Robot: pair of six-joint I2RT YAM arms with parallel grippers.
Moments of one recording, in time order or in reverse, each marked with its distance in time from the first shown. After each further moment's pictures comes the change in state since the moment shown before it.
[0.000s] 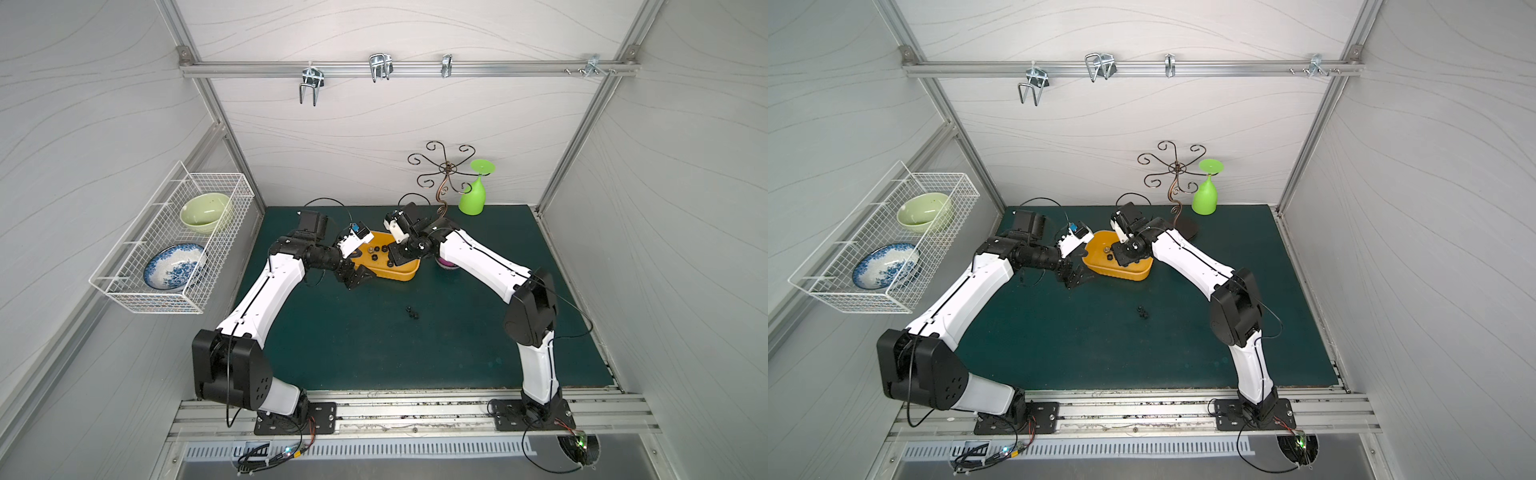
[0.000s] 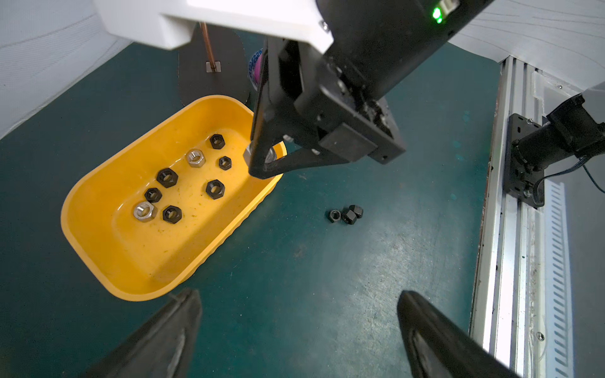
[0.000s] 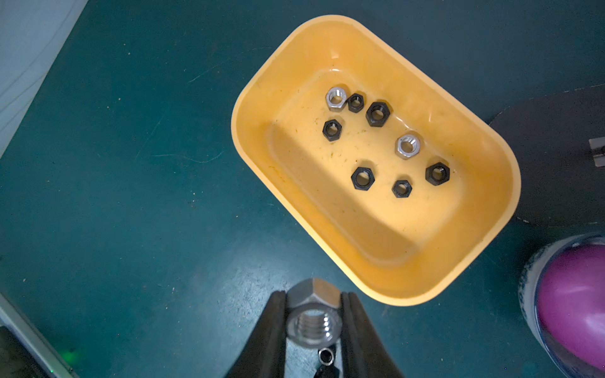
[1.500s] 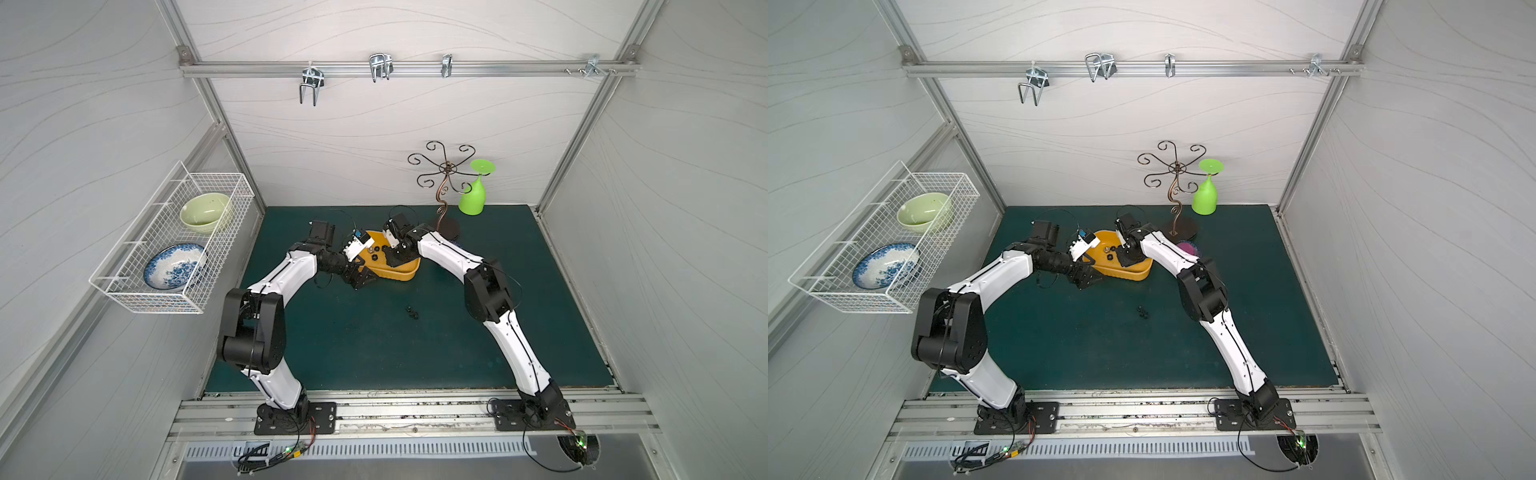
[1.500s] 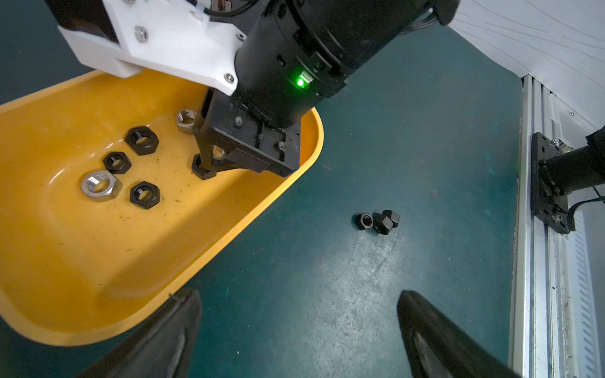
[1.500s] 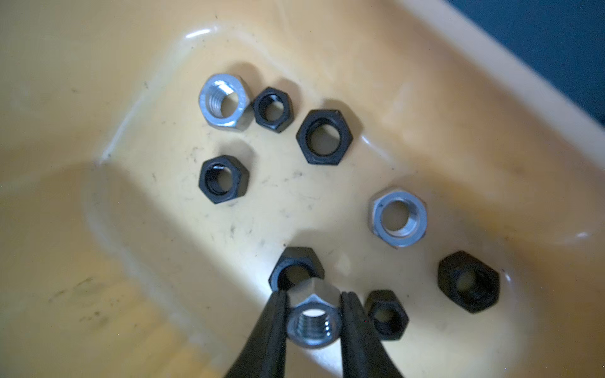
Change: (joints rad) left arm 0.027 0.206 -0.104 0.245 0.058 -0.102; right arm -0.086 0.447 0.291 0.026 0.042 -0.049
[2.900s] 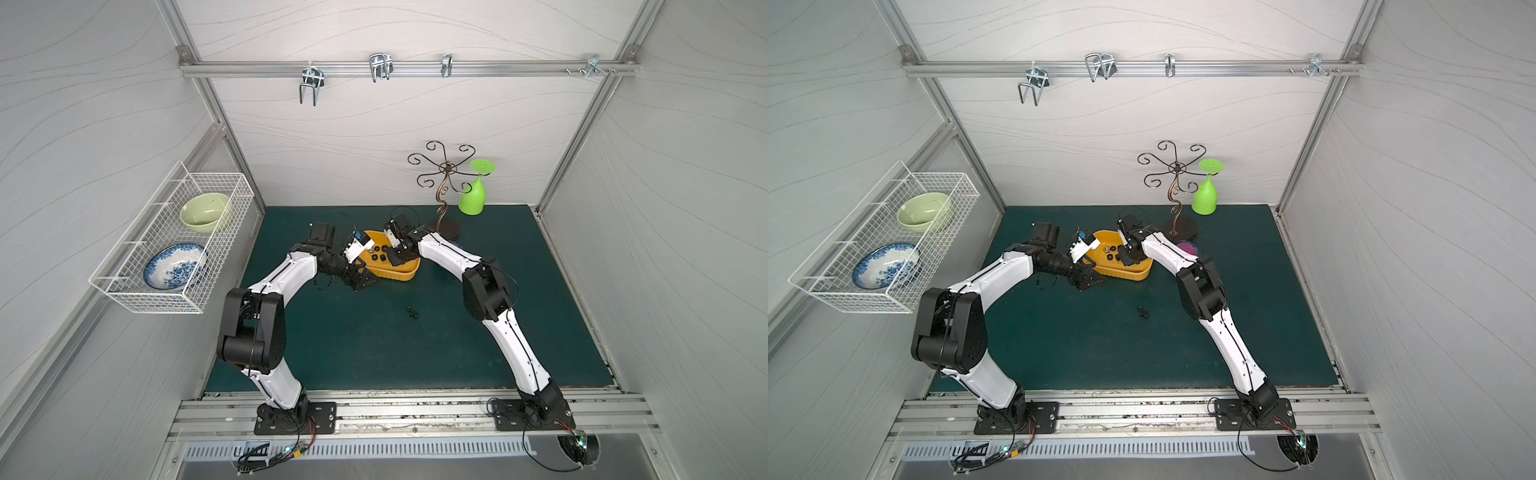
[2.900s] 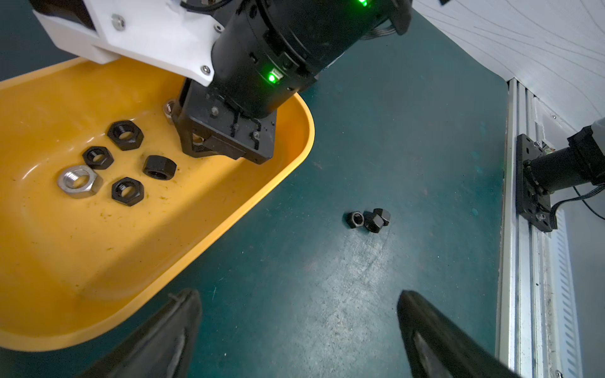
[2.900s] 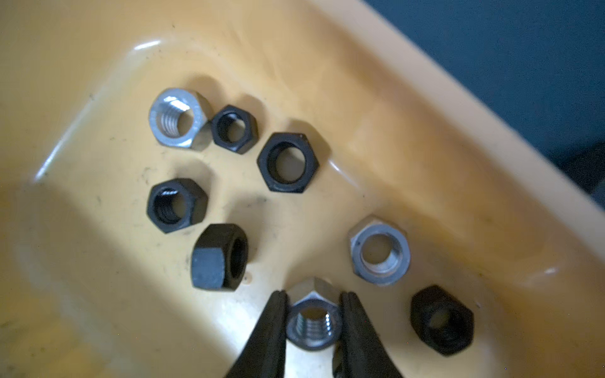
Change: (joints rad) left arm 0.000 0.000 -0.017 -0.002 0.024 -0.002; right arm -0.013 0.026 -0.008 0.048 0.023 -0.040
